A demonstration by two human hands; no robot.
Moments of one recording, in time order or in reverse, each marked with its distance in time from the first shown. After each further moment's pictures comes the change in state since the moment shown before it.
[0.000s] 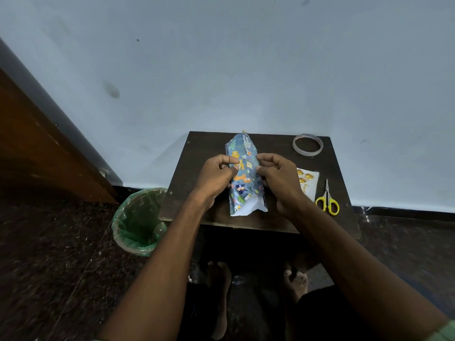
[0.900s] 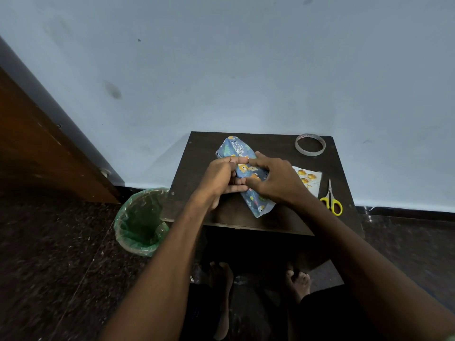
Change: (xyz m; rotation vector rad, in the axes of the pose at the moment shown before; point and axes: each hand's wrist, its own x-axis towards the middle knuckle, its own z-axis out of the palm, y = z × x) left_hand -0.010 0.019 0.003 -0.206 -0.129 -0.155; right_hand 0.006 -0.014 -0.008 -0.877 -0.279 -0.362
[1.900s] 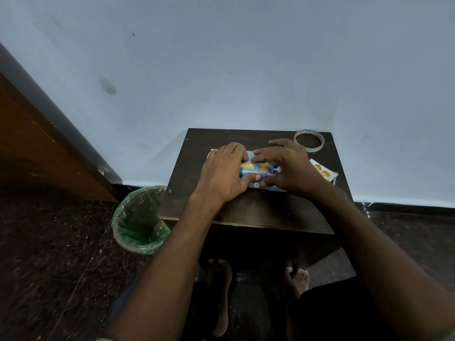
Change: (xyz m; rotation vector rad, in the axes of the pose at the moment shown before) left_hand 0.008 -0.010 0.001 1.176 0.172 0.753; right_hand 0.014 0.043 -0.026 -0.203 0.060 -0.244
